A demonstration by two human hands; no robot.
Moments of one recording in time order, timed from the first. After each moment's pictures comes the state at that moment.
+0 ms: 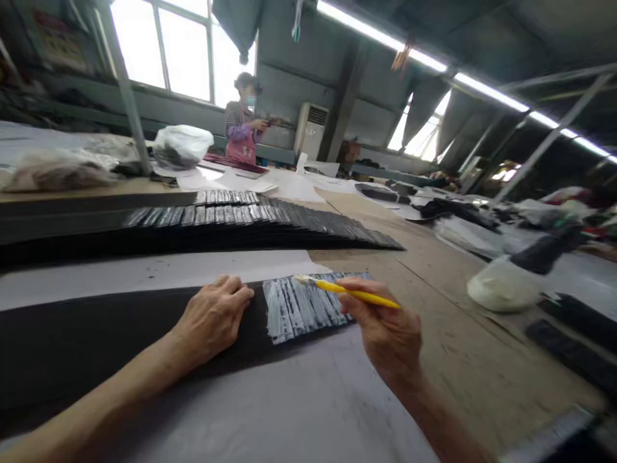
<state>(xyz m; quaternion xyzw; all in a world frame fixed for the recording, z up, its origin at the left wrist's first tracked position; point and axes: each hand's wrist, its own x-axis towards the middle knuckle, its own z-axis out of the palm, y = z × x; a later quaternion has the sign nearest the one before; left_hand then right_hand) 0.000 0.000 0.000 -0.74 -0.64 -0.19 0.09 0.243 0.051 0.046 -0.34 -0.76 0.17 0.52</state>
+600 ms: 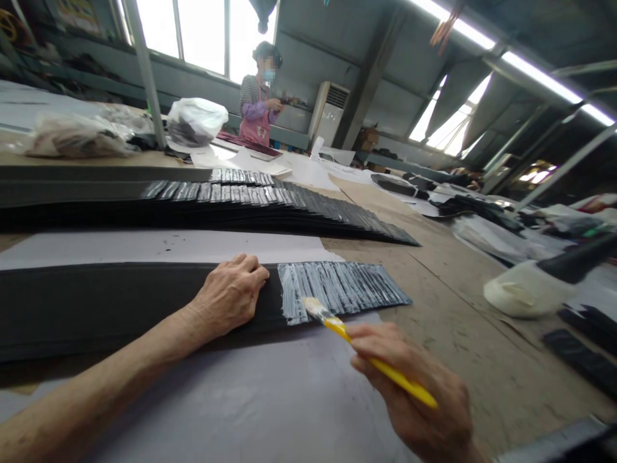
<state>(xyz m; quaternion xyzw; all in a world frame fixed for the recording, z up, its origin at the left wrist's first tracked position) 0.001 -0.004 0.003 -0.73 -0.65 -0.17 0.11 0.263 0.009 0.039 -0.15 -0.90 0.09 0.40</state>
